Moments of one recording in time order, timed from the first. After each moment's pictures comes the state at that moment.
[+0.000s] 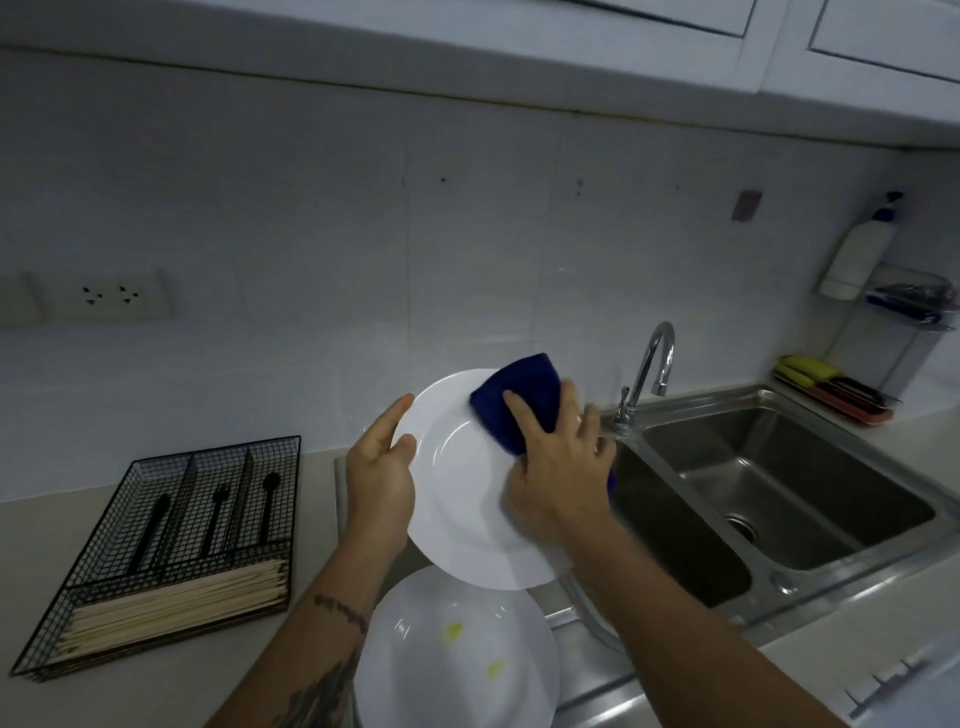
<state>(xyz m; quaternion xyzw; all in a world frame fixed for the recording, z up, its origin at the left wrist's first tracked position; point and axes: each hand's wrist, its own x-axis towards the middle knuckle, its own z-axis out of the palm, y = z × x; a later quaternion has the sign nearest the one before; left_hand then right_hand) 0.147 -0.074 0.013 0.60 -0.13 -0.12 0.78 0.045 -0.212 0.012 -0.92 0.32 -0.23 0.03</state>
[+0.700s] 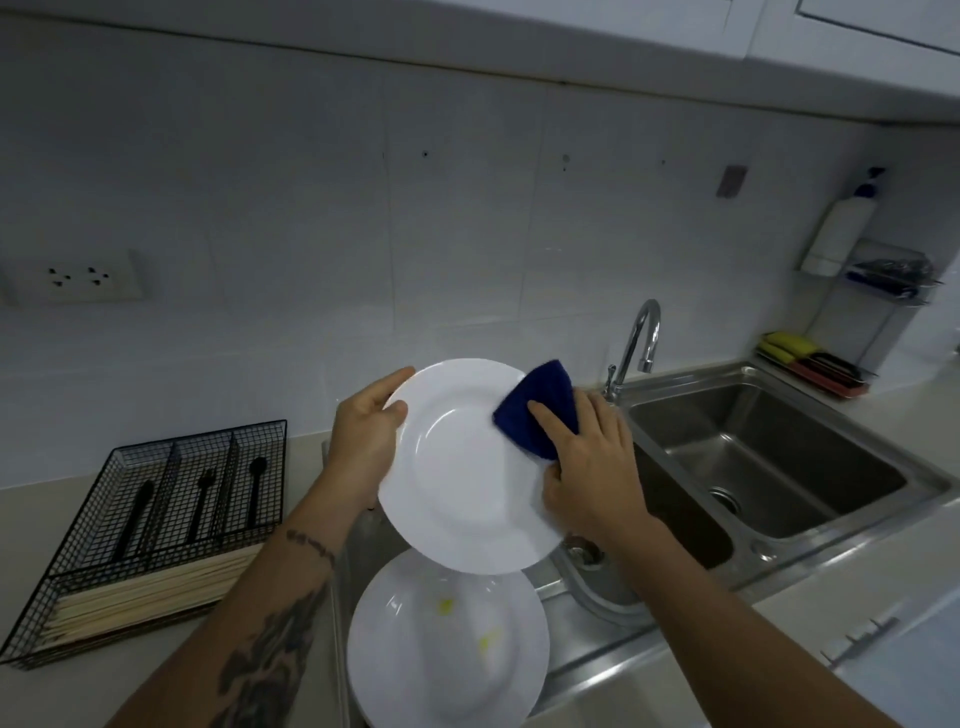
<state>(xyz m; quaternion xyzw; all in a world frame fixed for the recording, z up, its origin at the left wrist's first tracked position) 0.175 -0.078 0.021 0.68 -0.22 -0.15 0.68 0.003 -0.240 -0.008 -0.93 0.27 -0.23 -0.03</state>
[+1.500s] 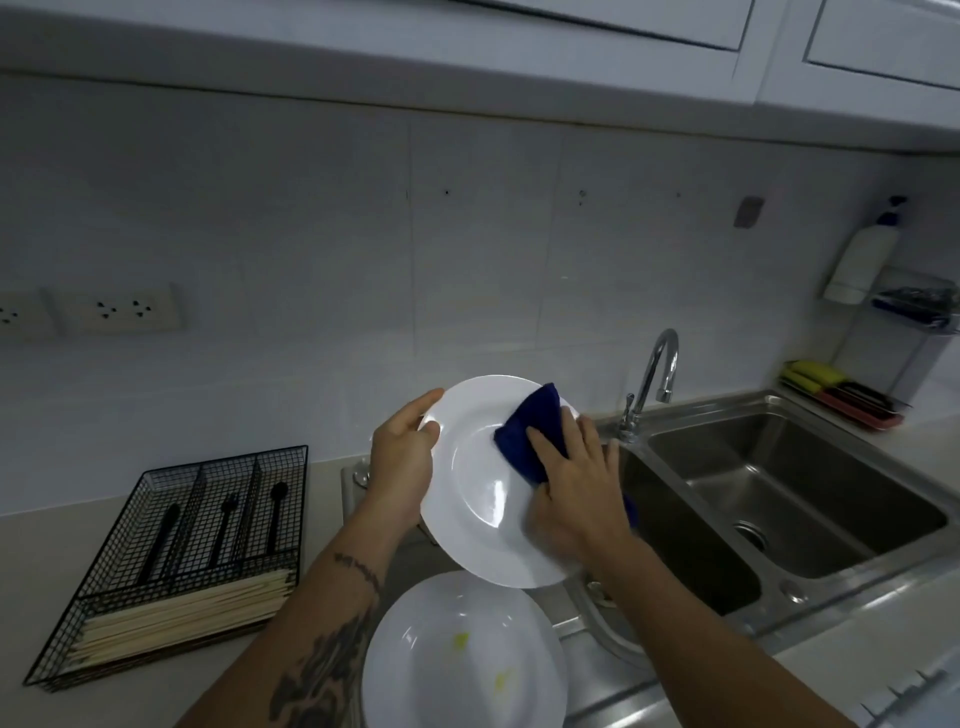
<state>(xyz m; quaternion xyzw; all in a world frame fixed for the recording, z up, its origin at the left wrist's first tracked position) 0.159 -0.090 0.035 0.65 -0.16 -0.17 0.73 0.029 -0.227 0.001 -0.94 0.27 -0.19 0.05</state>
